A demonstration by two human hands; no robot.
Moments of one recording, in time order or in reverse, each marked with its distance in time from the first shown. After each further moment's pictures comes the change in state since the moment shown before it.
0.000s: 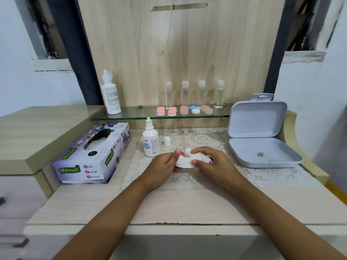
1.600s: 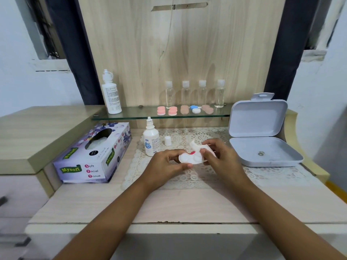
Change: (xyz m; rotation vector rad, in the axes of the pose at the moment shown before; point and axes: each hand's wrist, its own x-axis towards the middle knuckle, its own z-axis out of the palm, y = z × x) left_hand -0.005 0.007 0.000 -0.063 -0.004 0.190; right_hand 0.001 0.005 -0.002 0.084 0.225 -0.053
